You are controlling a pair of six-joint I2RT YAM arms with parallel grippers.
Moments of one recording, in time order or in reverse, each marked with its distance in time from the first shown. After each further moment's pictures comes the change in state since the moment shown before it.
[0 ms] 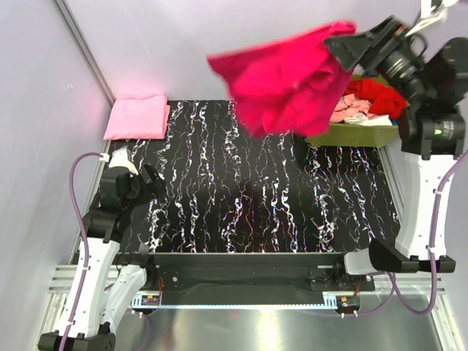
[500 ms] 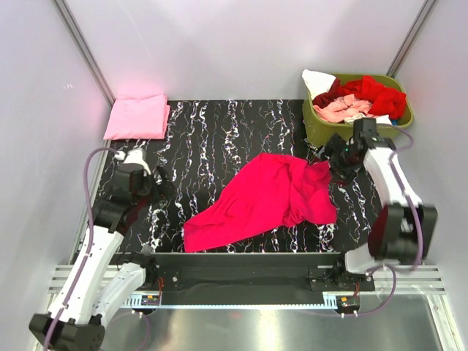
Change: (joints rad) left arm -0.094 0.071 0.000 -0.021 -0.037 -0.032; right arm -0.082 0.062 -0.997 -0.412 0.362 -0.058
